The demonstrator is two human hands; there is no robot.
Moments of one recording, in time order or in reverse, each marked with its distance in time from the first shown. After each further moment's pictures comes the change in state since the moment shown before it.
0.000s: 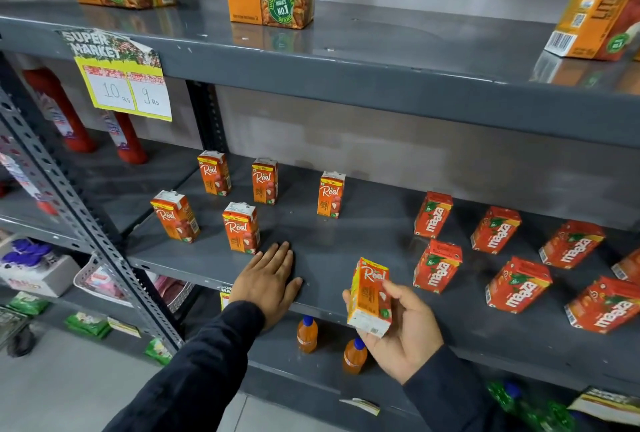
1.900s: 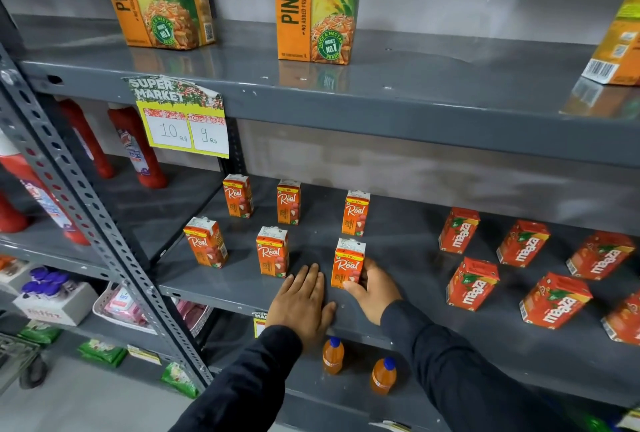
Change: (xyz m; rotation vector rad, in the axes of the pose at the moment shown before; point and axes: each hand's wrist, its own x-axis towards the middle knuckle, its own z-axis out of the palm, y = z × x) left_hand 0.001 -0.001 -0.005 -0.021 -0.047 0.044; right_hand 0.116 0.019 0.035 -1.653 0.112 -0.537
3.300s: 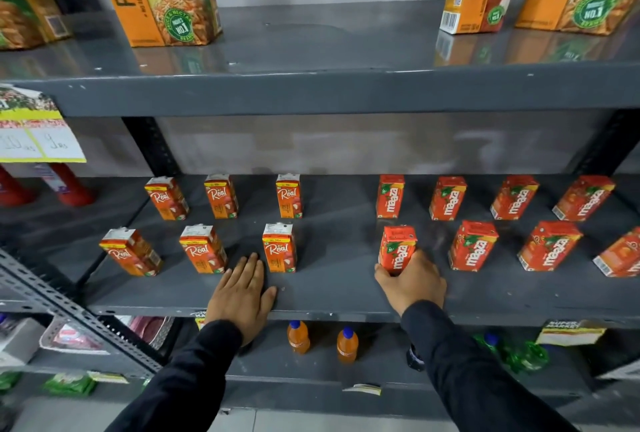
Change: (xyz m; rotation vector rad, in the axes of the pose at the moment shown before) left_hand 0.004 -0.002 0.012 0.038 0.035 -0.048; right_hand -0.056 0.102 -0.092 -0.237 0.695 0.282
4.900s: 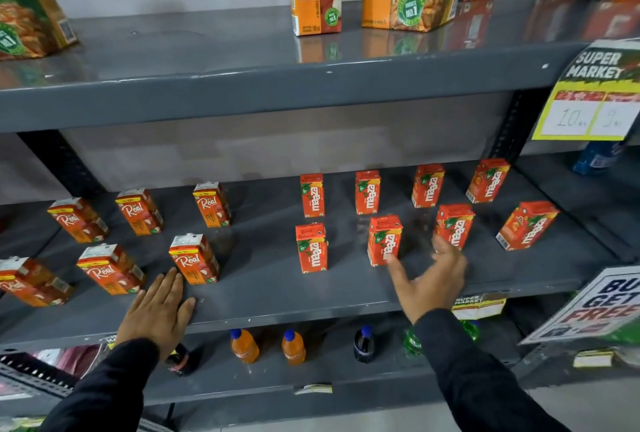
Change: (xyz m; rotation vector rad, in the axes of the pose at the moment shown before) left_hand 0.000 0.010 -0.005 0.041 -0.064 -0.110; right_hand 0.028 0.116 -0.087 0.329 0.341 -0.015
